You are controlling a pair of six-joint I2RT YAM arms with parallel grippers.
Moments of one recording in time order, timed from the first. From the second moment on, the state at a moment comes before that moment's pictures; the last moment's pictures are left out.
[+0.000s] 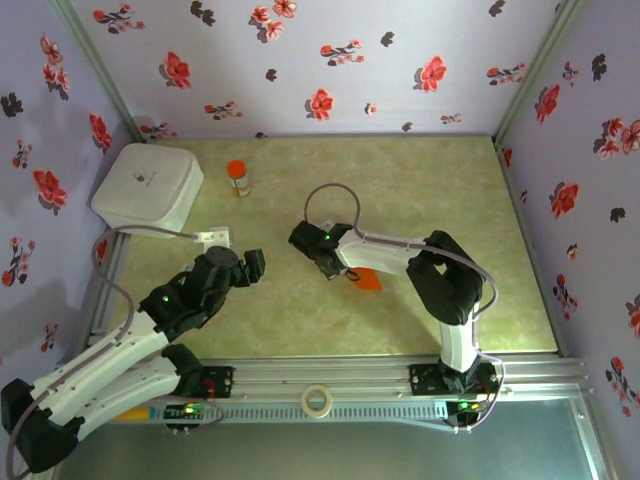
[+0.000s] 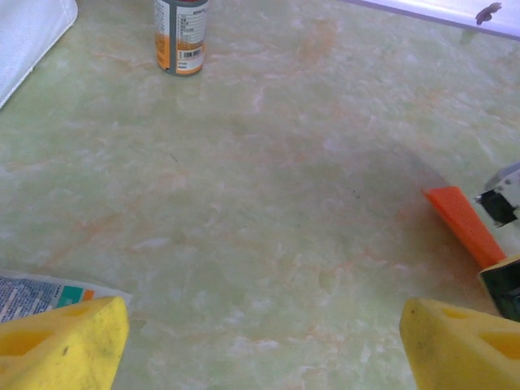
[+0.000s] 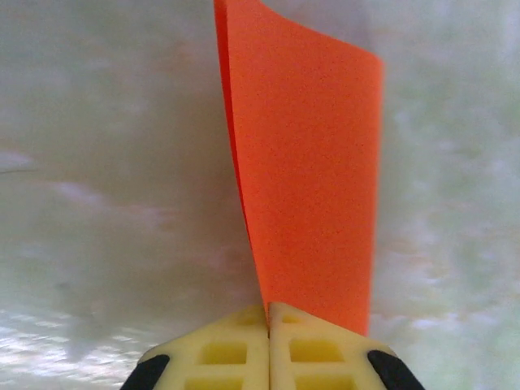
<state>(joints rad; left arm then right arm) -0.80 0.77 0.63 -0.51 -0.48 -0.63 0.93 1.92 1.31 -0.79 0.45 0.41</state>
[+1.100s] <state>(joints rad) -0.82 1.50 0.89 -0.36 -0.01 -0.74 0.37 1.52 0.71 -0.16 -0.56 0.74</state>
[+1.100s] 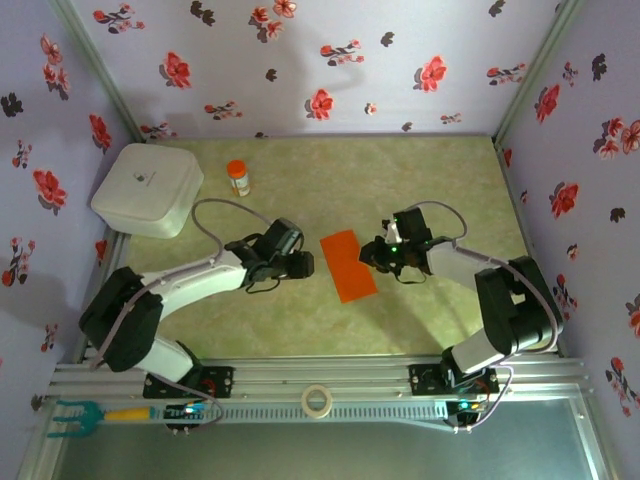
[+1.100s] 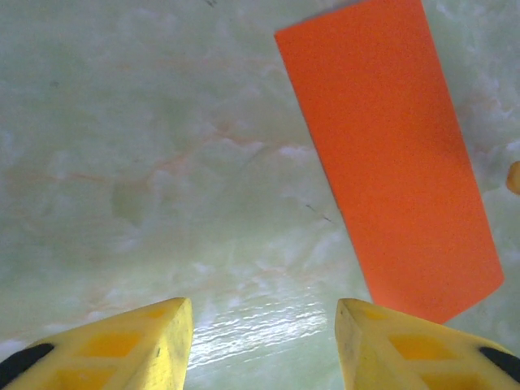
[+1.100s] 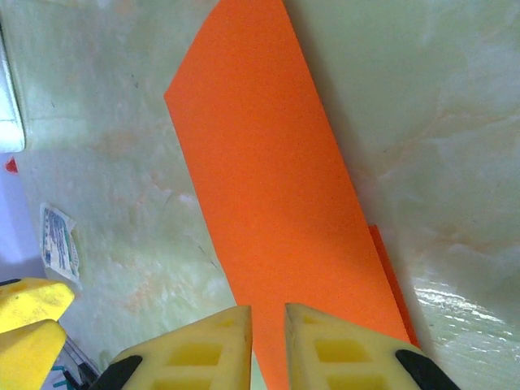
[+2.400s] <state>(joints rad) -0.82 1.75 0.90 -0.07 0.24 -0.90 0.37 1.63 0.60 0.05 -0.58 0.95</state>
